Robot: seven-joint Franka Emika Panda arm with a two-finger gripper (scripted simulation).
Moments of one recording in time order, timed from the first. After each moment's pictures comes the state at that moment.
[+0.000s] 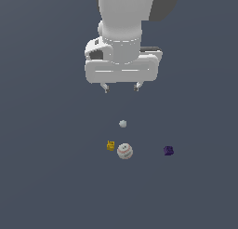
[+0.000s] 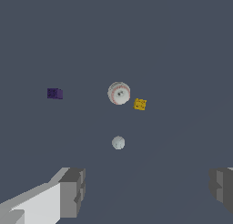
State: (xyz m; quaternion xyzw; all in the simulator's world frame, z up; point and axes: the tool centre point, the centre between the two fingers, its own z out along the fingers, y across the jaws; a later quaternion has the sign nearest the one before) arm 0.004 0.009 0.340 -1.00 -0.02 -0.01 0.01
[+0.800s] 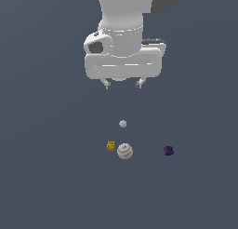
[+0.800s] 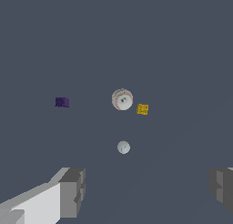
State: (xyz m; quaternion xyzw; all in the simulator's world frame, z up) arm 0.010 0.014 0.357 -1.00 0.00 -0.03 0.02
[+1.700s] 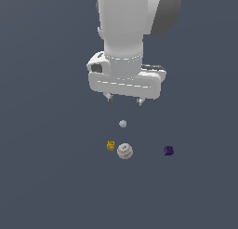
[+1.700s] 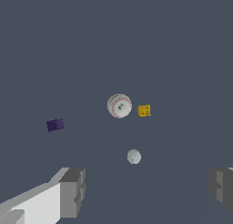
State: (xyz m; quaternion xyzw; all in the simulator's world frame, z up) arm 0.035 0.017 0.317 -0.99 0.12 -0.02 0.03
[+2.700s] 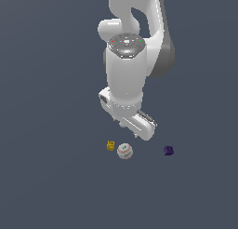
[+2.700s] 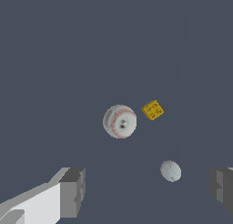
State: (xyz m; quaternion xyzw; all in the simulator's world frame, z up) arm 0.076 0.024 0.222 -0.93 0.37 0.00 0.02
